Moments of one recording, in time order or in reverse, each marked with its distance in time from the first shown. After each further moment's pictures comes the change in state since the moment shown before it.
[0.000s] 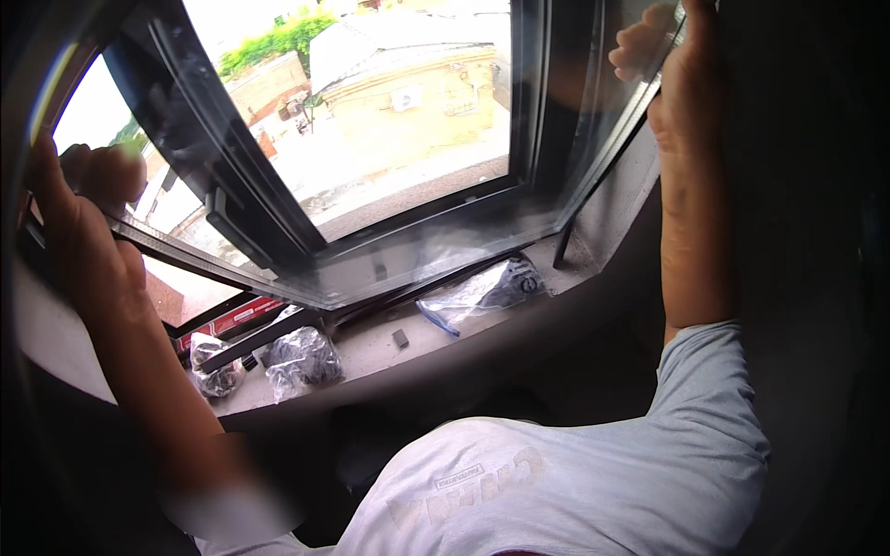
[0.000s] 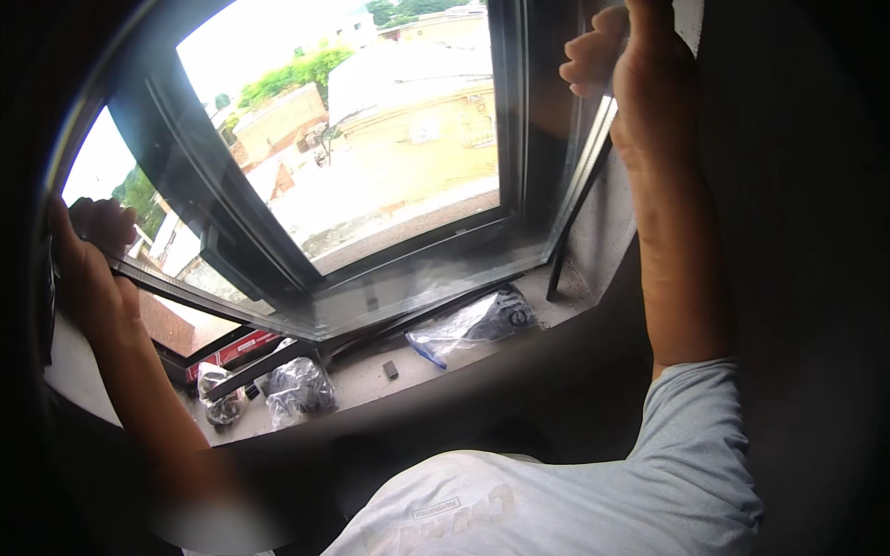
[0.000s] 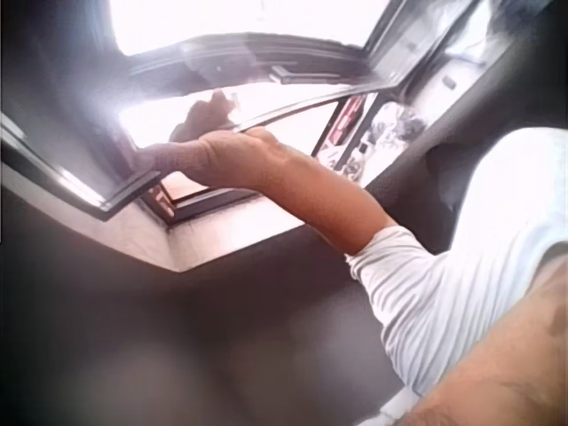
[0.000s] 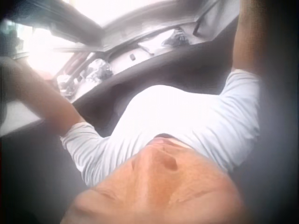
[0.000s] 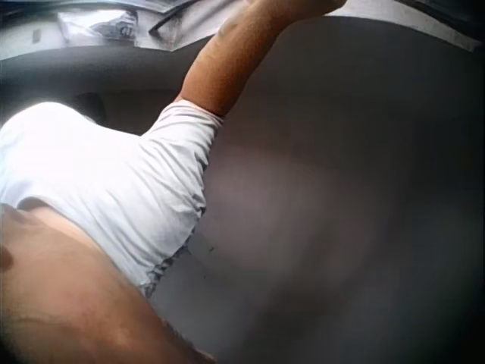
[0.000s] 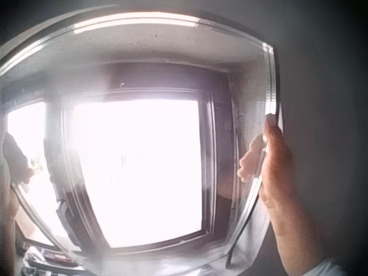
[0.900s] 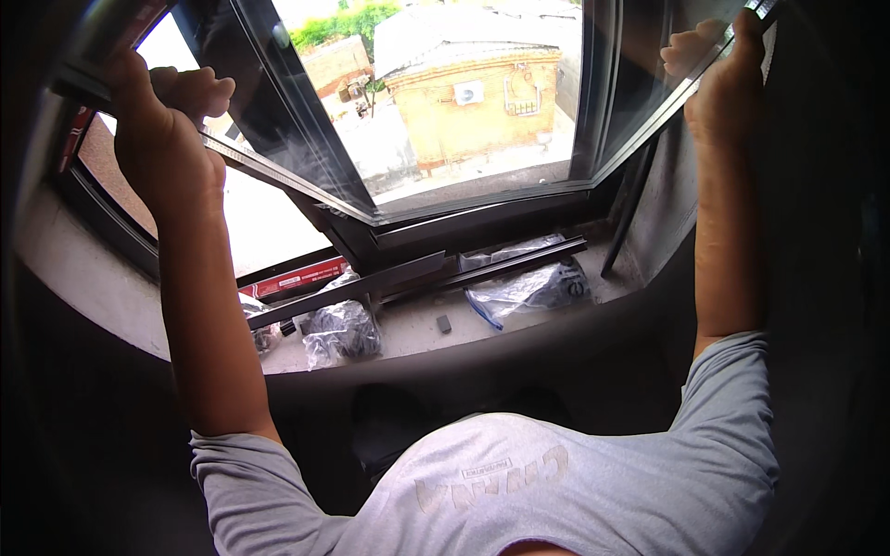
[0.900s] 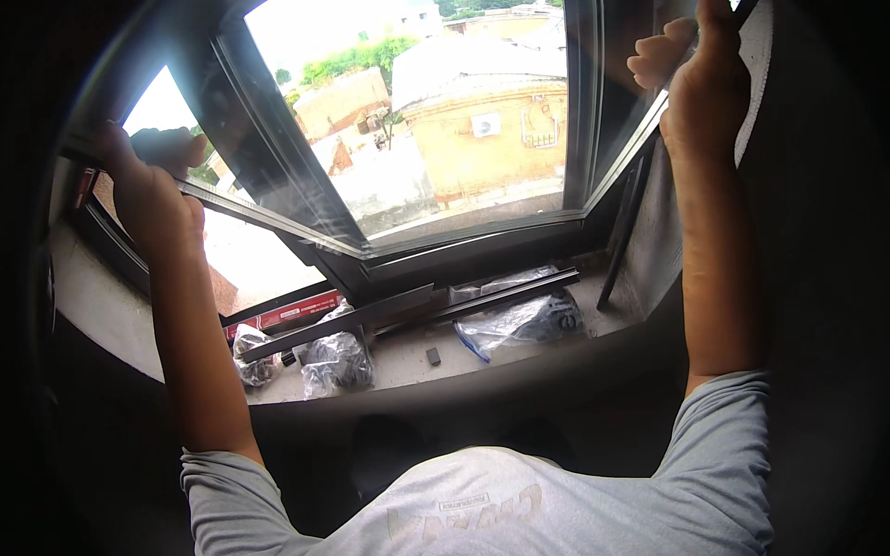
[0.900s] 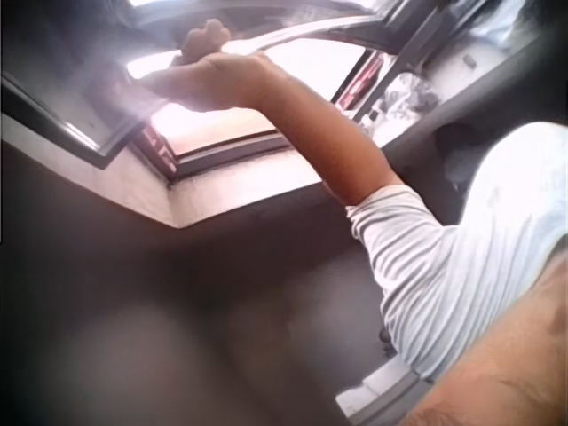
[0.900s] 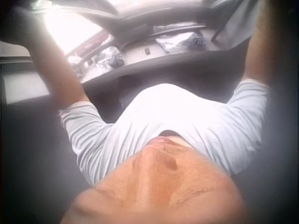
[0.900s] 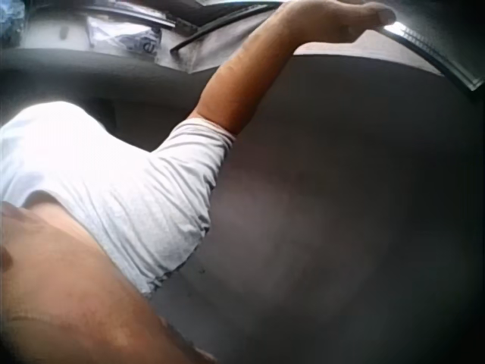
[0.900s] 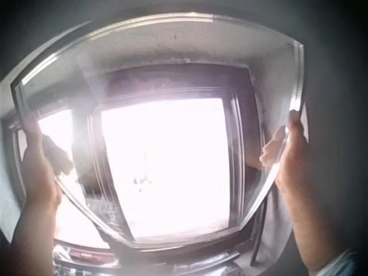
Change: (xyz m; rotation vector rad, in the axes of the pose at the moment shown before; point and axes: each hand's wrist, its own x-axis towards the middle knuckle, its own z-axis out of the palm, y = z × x) left_hand -0.007 0.015 0.043 -0.044 0.104 0.010; right_hand 0.050 0.054 -0.019 0.491 -0.192 0.110
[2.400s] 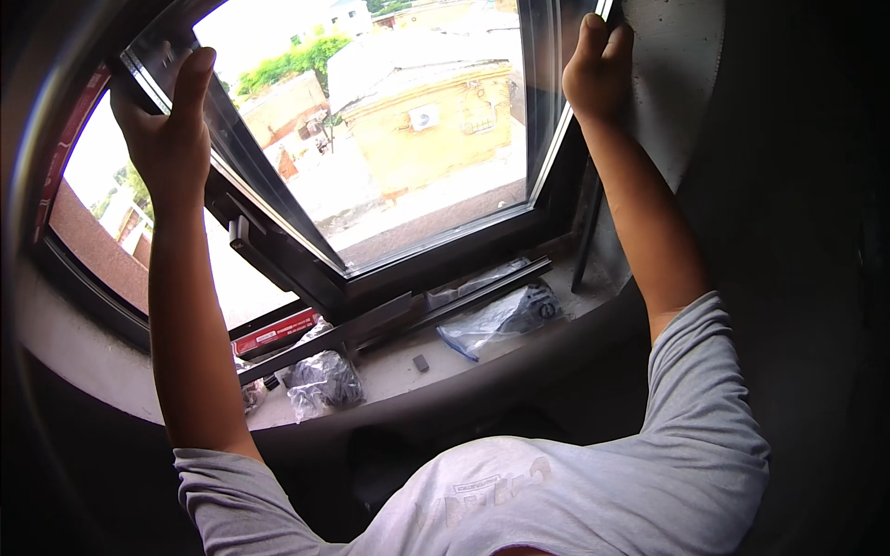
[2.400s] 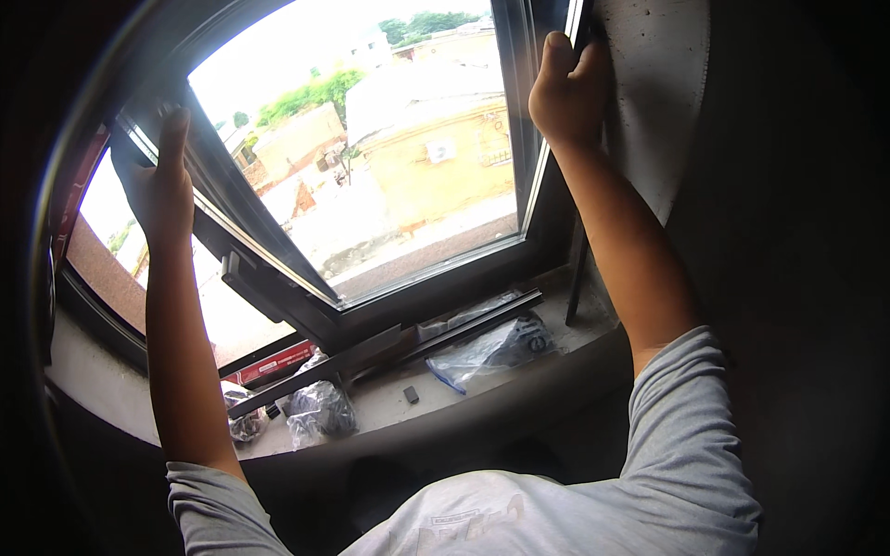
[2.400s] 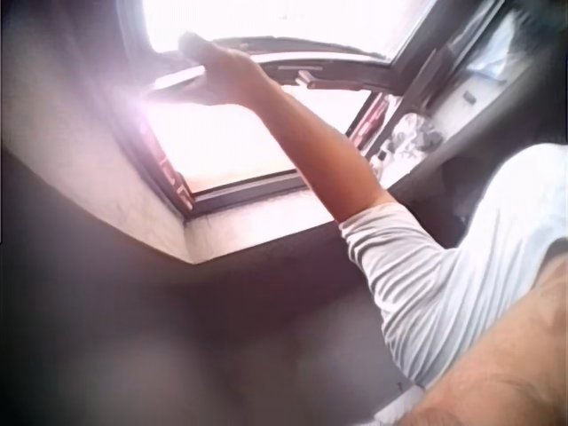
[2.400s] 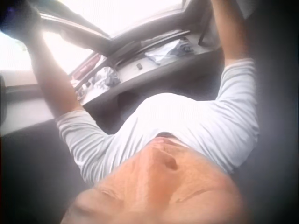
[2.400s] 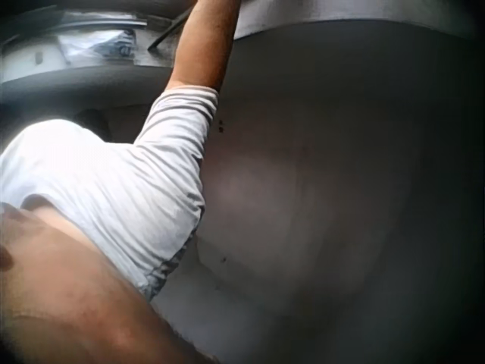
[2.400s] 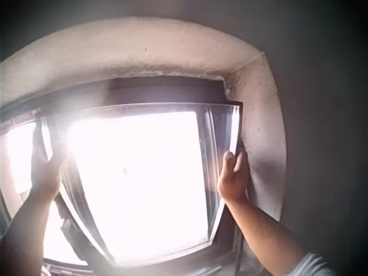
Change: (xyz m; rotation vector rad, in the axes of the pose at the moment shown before) left_hand 0.071 -0.071 0.057 0.333 -0.164 0.877; right_hand 0.029 0.103 -0.021 -0.980 0.108 -0.644
